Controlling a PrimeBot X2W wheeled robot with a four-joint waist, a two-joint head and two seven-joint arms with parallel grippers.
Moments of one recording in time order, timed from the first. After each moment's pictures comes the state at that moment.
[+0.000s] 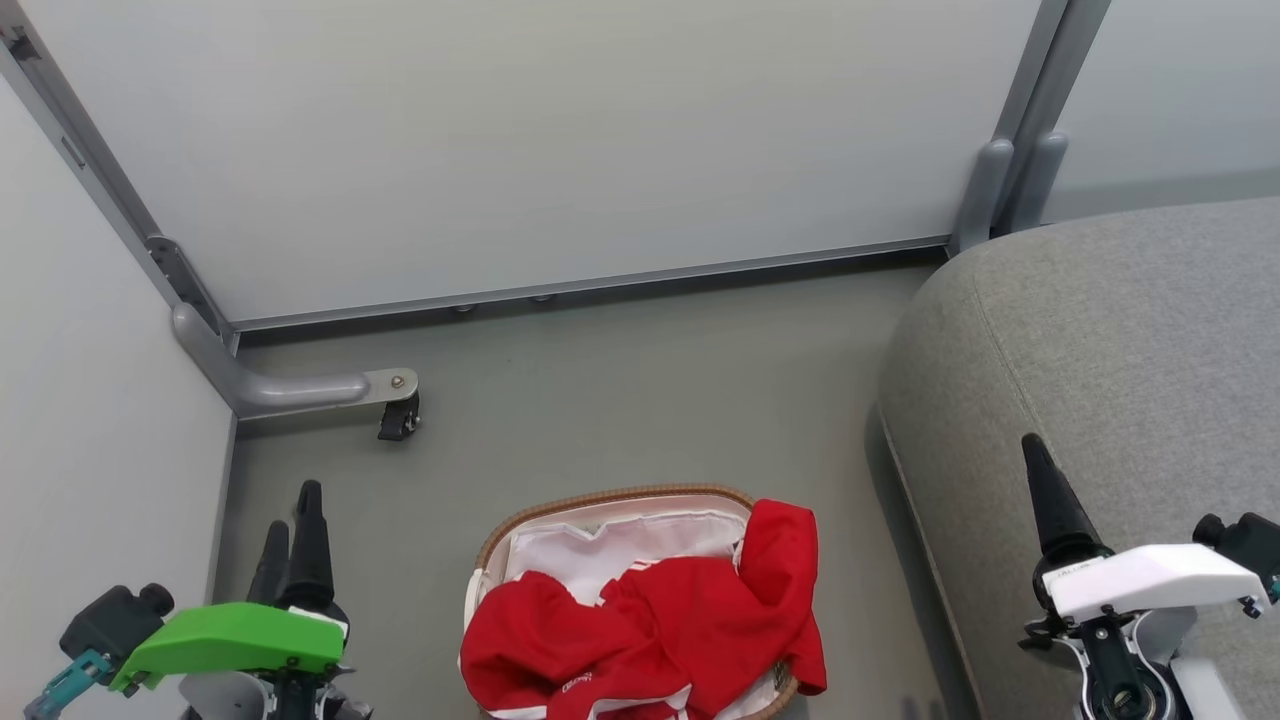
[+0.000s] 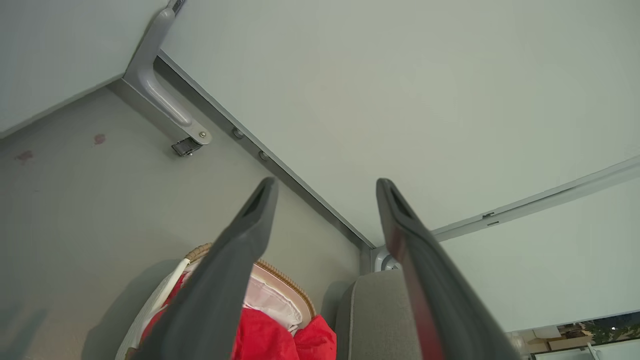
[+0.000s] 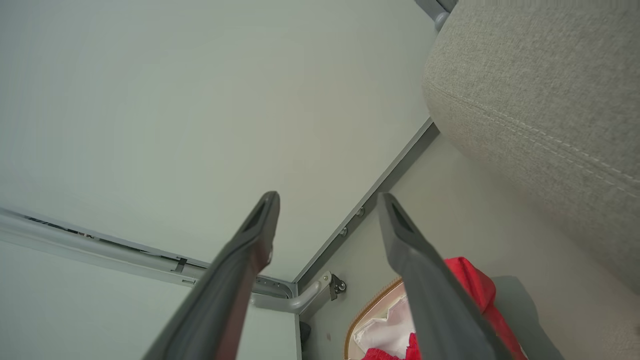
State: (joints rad) left arm -0.07 0.06 0.03 0.28 -1.01 -0.11 -0.03; right arm -0.10 -0.05 -0.06 0.24 1.08 0.13 -0.02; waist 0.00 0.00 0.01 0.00
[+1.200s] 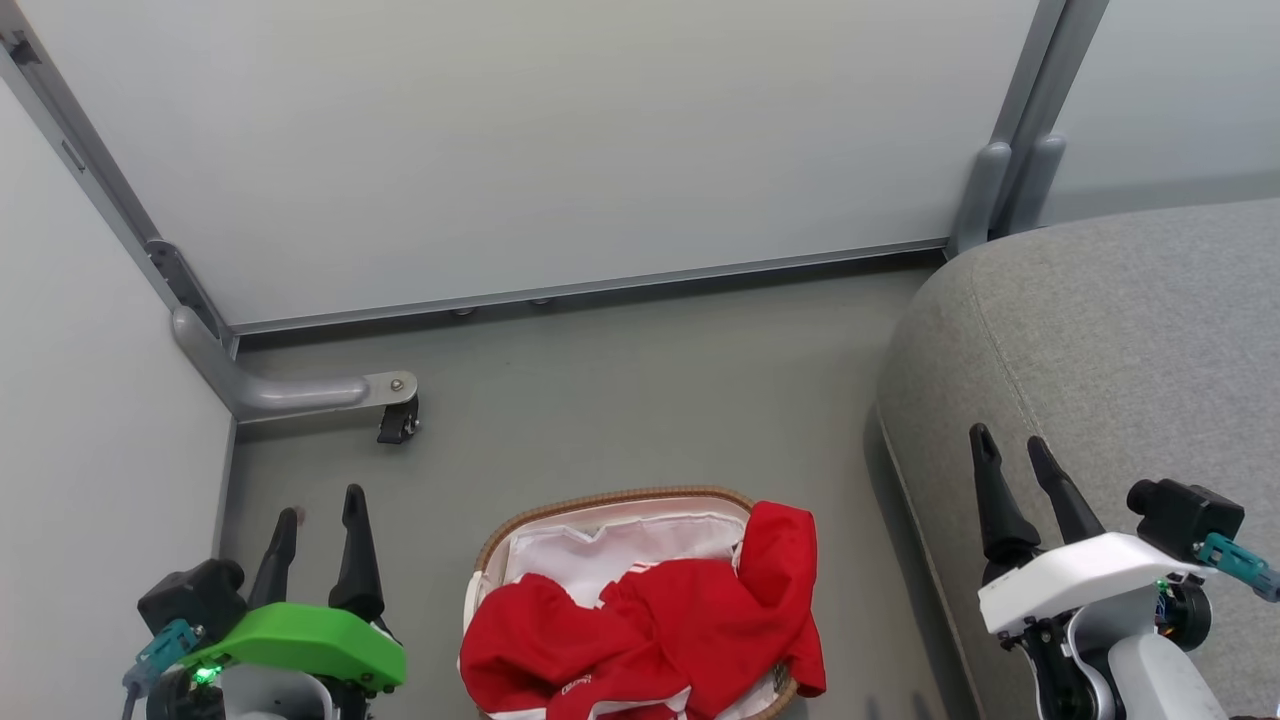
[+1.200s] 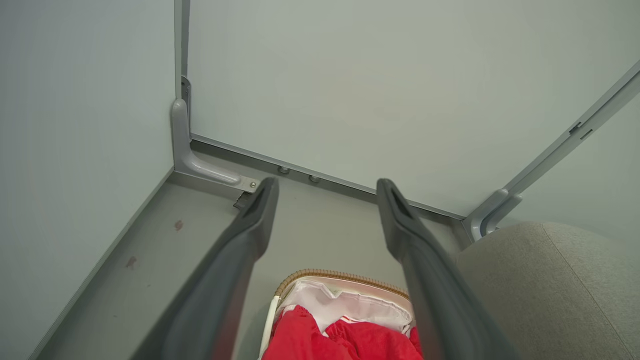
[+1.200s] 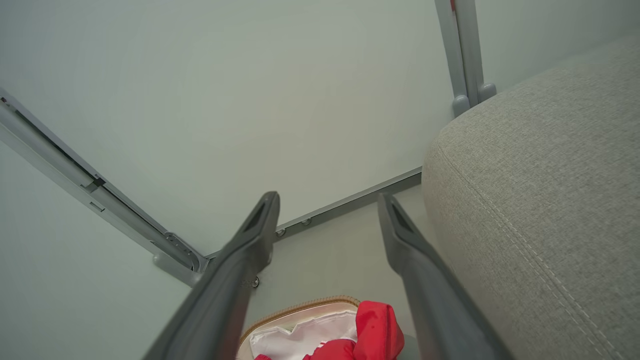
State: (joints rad) left arm -0.08 0.08 -0.07 0.31 -0.54 -0.05 -0.14; right arm -0.13 -0.05 0.01 0.26 0.57 0.13 -0.14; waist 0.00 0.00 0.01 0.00
